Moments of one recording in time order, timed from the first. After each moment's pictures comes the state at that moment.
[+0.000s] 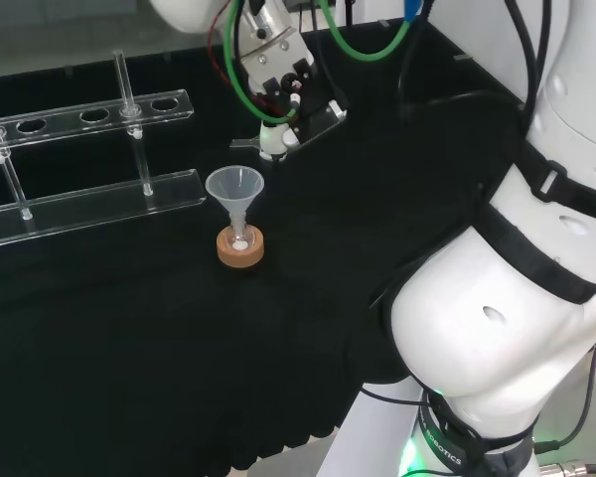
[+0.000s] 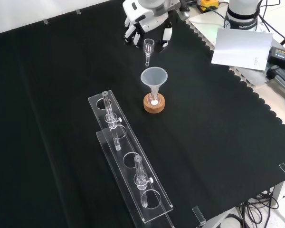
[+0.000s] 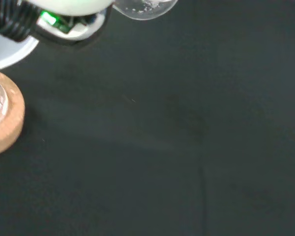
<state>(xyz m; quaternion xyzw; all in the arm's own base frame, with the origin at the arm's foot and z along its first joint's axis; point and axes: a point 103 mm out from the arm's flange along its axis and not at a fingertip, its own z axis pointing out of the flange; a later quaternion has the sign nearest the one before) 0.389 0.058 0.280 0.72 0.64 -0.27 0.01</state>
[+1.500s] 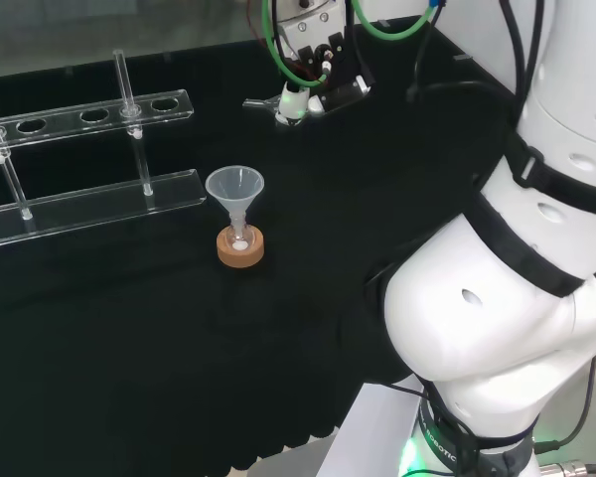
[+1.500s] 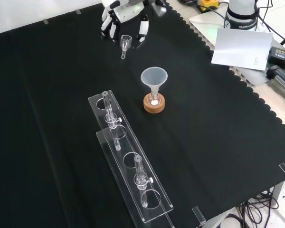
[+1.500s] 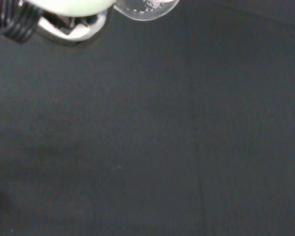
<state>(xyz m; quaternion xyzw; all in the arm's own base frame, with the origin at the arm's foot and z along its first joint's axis) 0.451 0.008 0.282 0.72 0.66 -0.20 0.00</state>
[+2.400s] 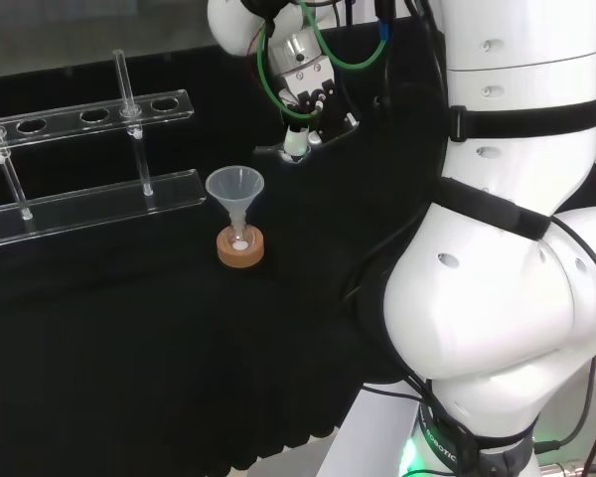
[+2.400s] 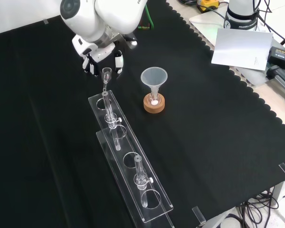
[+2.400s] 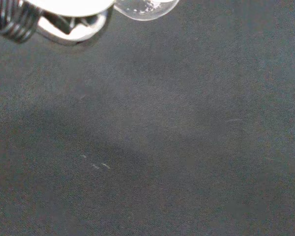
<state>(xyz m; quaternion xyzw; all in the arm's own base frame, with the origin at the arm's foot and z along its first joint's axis) 0.537 -0.025 0.151 0.70 0.67 -0.26 -0.06</state>
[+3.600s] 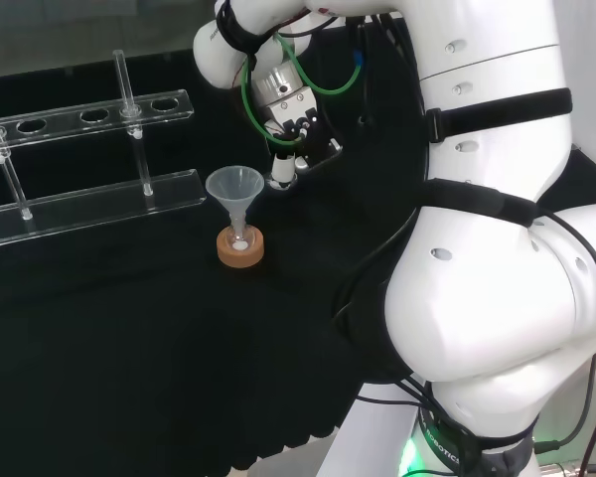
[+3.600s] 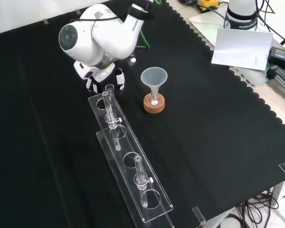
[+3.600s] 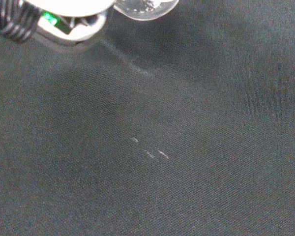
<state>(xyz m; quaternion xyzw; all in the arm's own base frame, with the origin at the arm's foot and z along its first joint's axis) 0.550 -0.007 0.093 0.67 0.68 -0.28 -0.08</state>
